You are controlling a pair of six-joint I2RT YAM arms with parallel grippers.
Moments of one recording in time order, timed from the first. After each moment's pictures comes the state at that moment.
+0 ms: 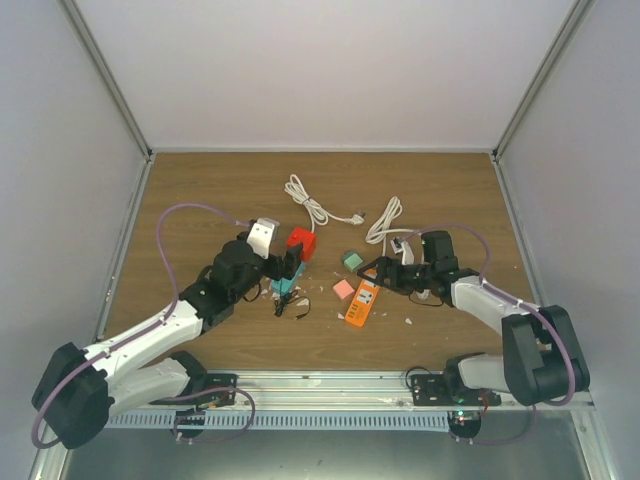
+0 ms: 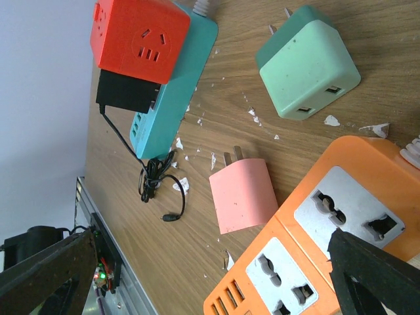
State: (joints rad) left arm -0.66 1.02 0.54 0.16 -0.14 -0.20; right arm 0.24 1.30 0.51 -0.07 -0.81 0.51
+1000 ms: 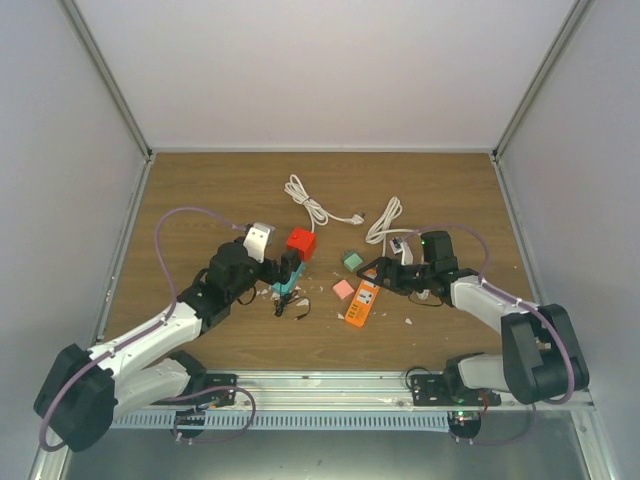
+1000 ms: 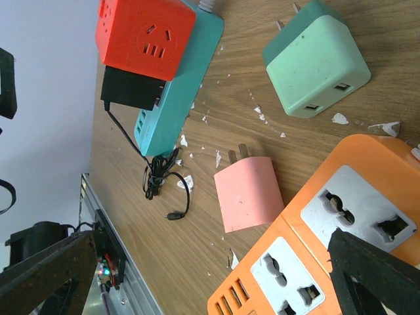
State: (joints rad) left arm -0.59 1.01 0.48 0.18 -0.05 -0.19; right arm 0.24 1.31 0.51 -0.06 -0.83 0.51
